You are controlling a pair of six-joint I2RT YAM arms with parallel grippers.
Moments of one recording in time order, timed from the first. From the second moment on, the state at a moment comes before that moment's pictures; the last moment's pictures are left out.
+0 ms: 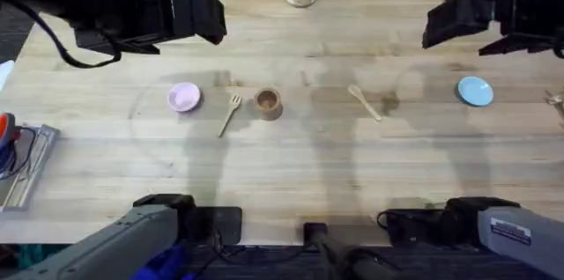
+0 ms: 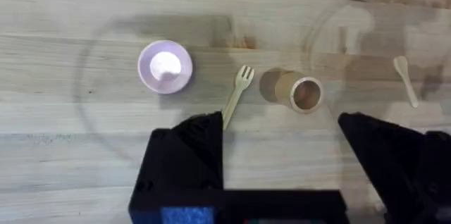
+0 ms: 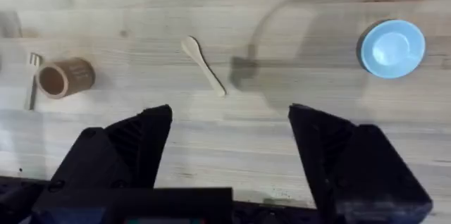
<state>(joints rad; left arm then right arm) 0.00 1.22 1.43 -1.33 0.17 -0.15 0.00 1.28 1.44 -1.34 -0.14 0.10</state>
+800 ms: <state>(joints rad) 0.00 1.22 1.43 -1.30 0.17 -0.15 0.00 1.28 1.44 -1.33 -0.14 0.10</state>
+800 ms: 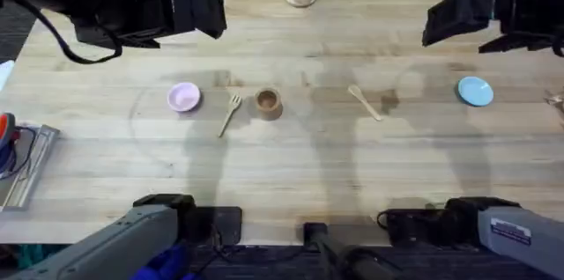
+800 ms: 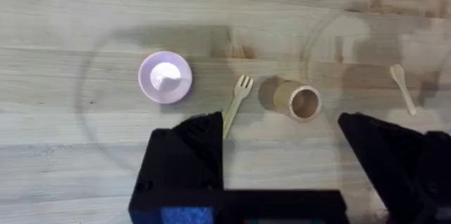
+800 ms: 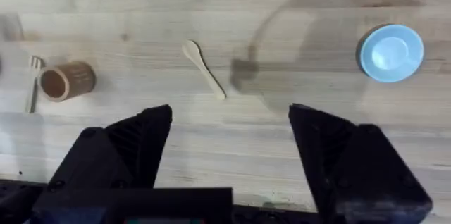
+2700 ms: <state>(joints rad) -0.04 1.30 0.78 -0.85 0.16 -0.09 0.00 1.28 1.44 -1.31 -0.13 0.09</state>
